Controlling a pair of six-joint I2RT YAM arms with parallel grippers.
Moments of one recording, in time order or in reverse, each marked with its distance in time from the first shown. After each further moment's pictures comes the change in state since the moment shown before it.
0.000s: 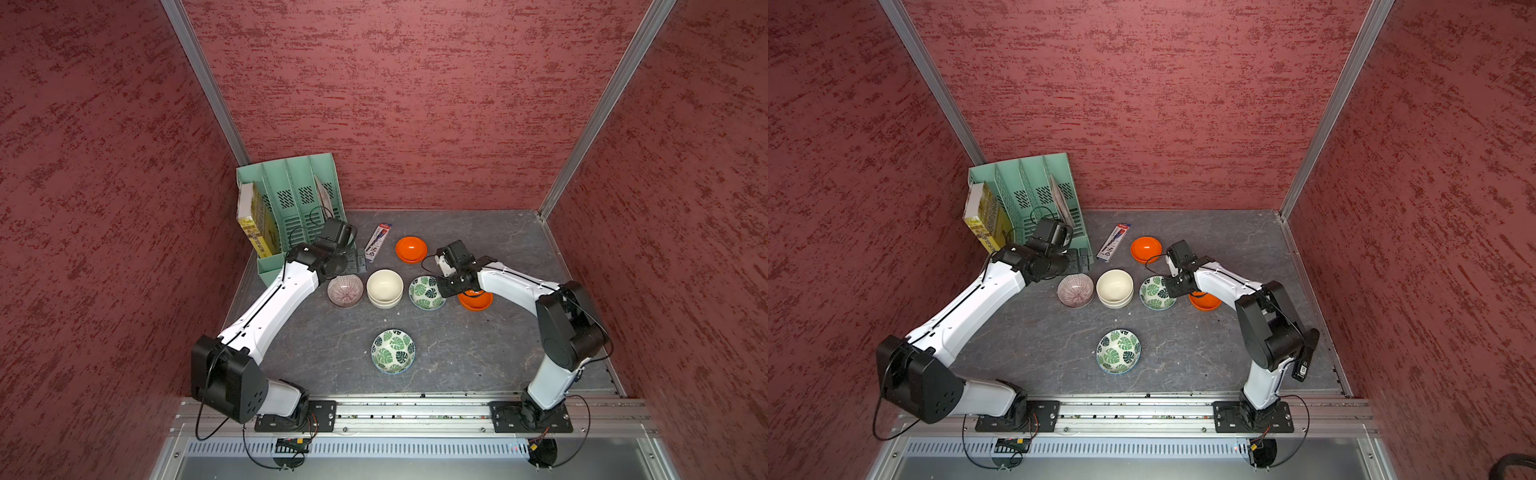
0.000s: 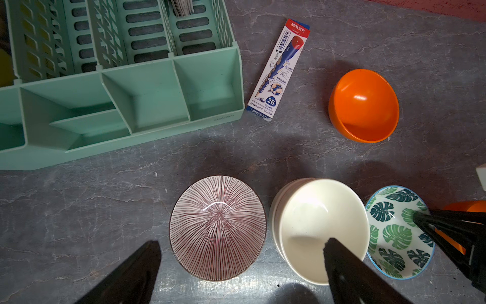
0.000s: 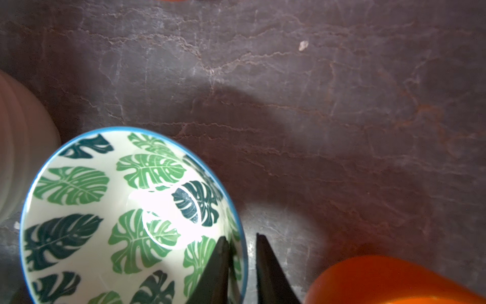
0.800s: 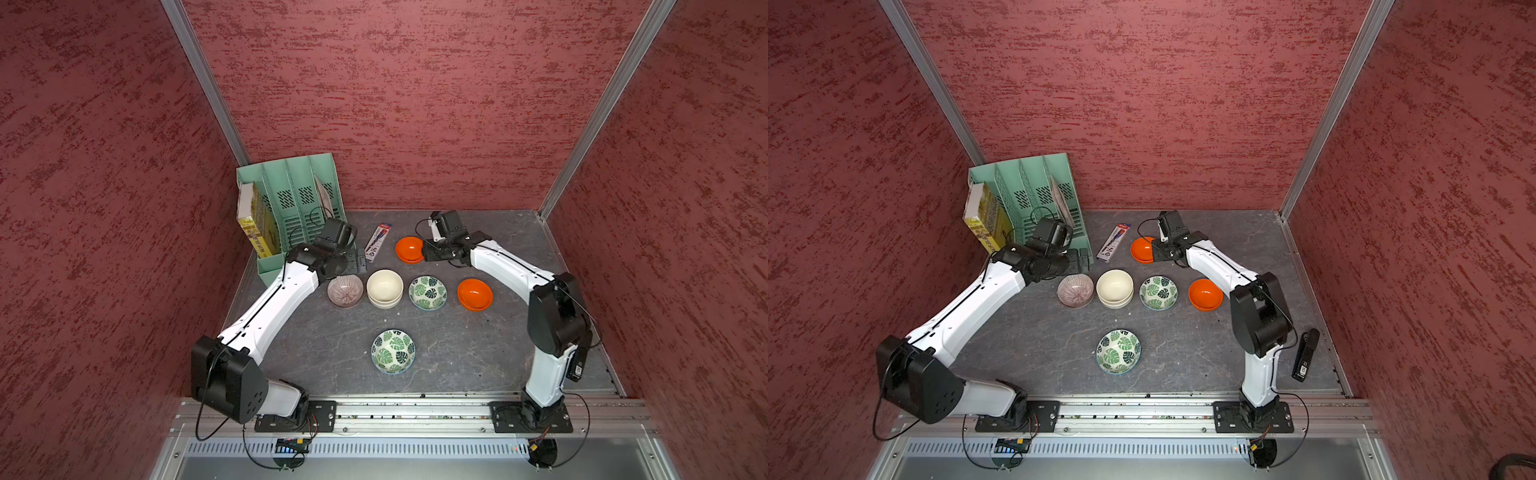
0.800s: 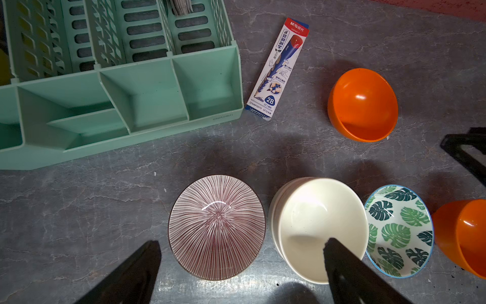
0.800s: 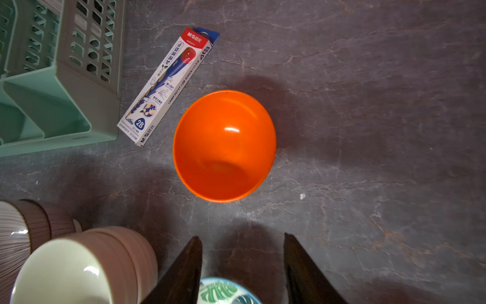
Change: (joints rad) left arm -0.001 0.000 0.000 -0.002 0.005 0.000; right arm 0.002 0.175 0.392 0.041 0.023 0.145
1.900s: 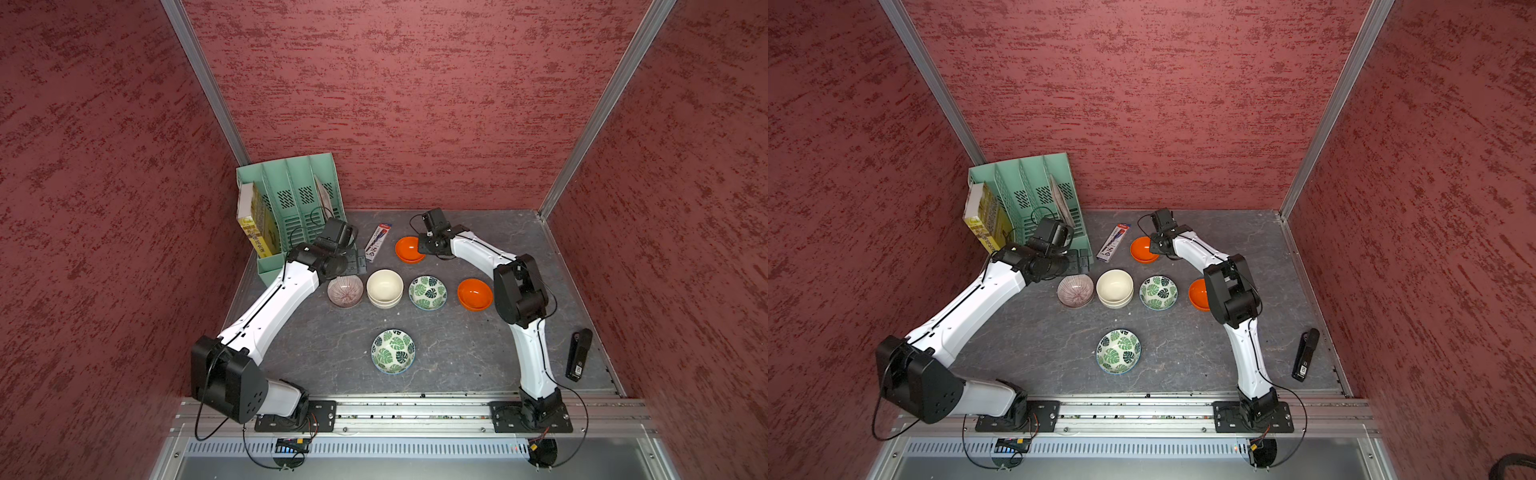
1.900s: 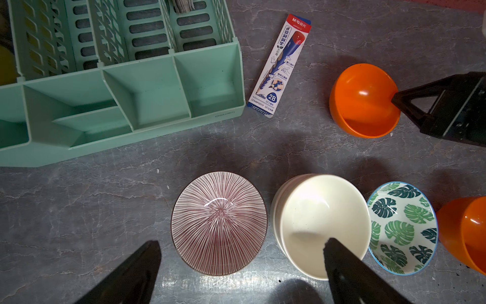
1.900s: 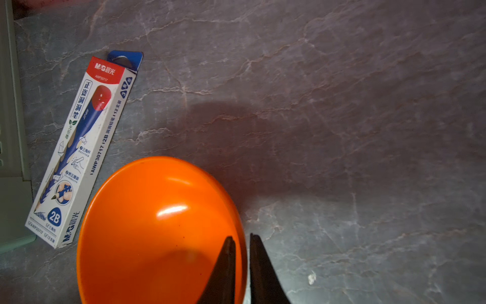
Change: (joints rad) left arm -0.010 0.000 0.008 -0.021 -0.013 0.001; right arm -0.040 0.300 0.272 -0.024 0.092 0.174
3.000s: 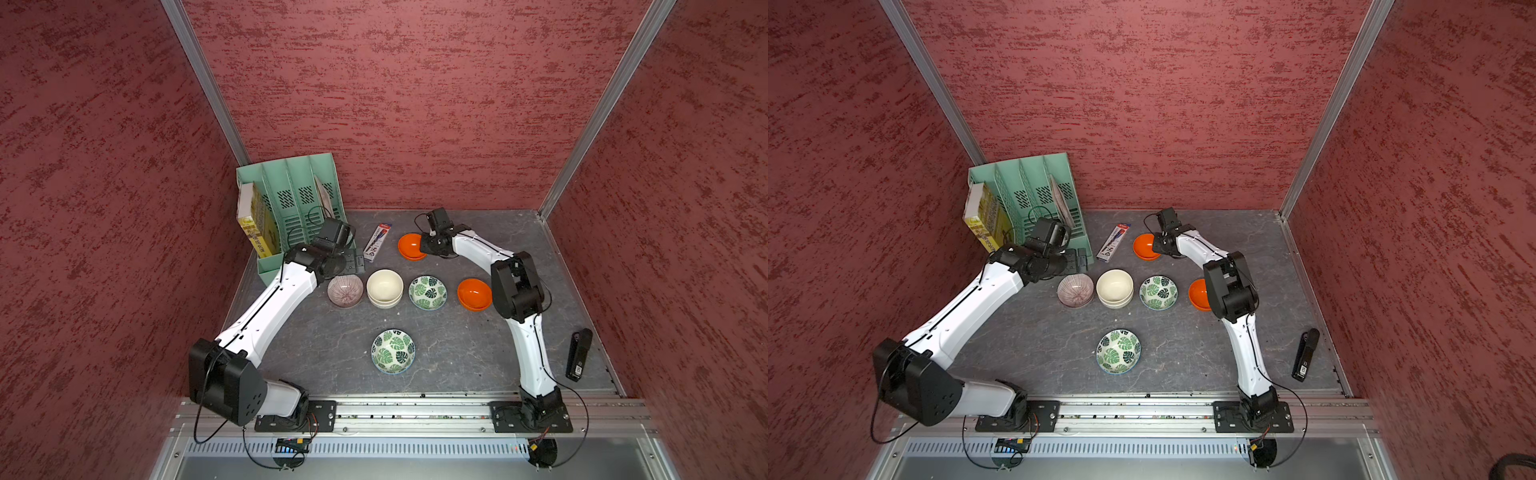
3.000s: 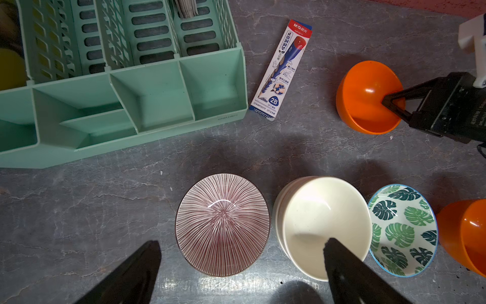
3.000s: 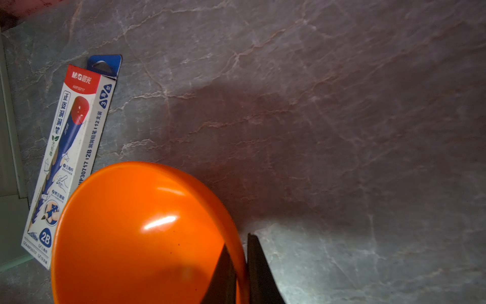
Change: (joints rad) left arm 0.016 -0.013 -0.008 0.008 0.002 0.008; right arm -0.035 0.057 0.021 0.021 -0.087 0.046
